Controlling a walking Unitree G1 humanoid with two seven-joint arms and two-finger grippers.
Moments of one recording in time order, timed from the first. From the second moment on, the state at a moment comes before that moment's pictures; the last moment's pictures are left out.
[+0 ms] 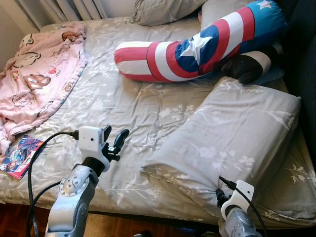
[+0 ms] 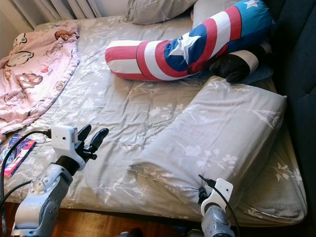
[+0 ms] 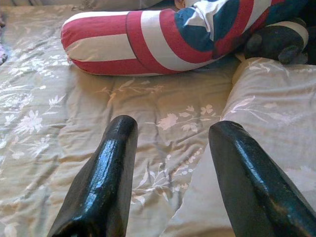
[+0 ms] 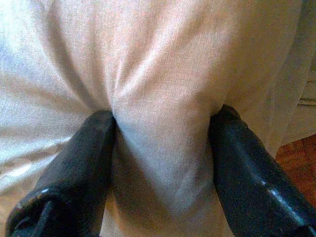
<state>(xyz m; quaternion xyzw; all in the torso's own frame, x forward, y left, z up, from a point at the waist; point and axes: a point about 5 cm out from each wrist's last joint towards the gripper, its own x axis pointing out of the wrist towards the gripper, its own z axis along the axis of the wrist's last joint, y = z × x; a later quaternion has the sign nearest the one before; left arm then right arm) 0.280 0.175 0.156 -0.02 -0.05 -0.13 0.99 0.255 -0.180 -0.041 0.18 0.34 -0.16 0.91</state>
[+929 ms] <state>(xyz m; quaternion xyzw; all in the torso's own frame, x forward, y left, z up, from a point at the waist) 0.280 0.173 0.153 -0.03 -0.04 -0.13 0.99 0.256 -0.179 -0.040 0.17 0.33 -0.15 0.92</state>
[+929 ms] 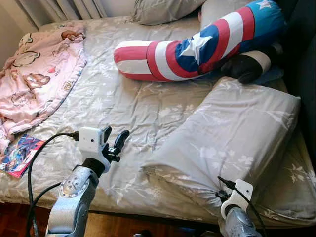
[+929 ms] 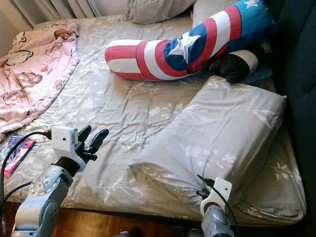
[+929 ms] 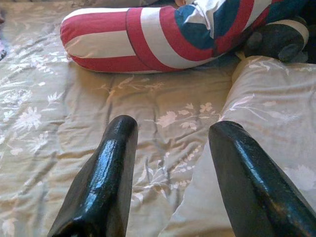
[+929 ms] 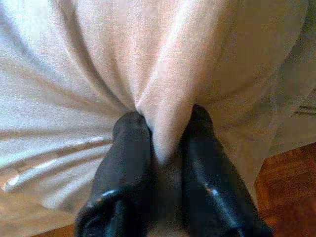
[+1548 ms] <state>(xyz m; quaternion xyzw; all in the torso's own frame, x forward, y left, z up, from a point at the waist) 0.286 0.162 0.144 -0.04 -0.03 -0.14 0.99 0.260 -0.179 -0.037 0.18 0.32 -0.14 0.92</state>
